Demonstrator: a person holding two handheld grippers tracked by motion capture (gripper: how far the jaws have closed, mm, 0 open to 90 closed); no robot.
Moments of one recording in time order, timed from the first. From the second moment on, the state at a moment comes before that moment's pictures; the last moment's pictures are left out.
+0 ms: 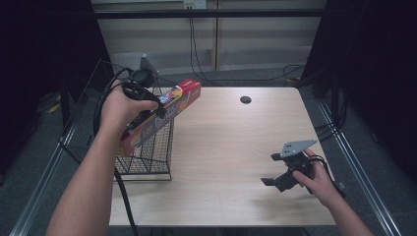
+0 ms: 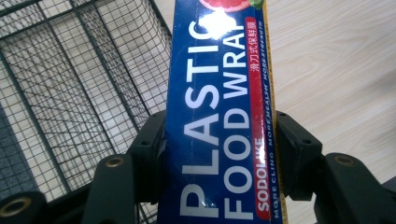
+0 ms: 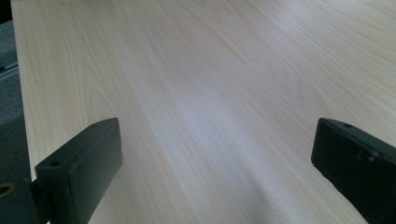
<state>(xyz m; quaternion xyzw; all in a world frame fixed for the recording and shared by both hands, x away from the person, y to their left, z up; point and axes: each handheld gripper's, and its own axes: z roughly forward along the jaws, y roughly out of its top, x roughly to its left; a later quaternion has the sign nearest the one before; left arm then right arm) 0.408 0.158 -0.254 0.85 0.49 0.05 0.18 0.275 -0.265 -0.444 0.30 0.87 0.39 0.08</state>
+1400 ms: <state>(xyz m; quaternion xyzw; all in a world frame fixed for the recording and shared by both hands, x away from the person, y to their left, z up) 0.406 0.218 -0.231 0.78 0.59 0.09 0.18 0.274 -0.277 -0.443 0.31 0.86 0.40 0.08</state>
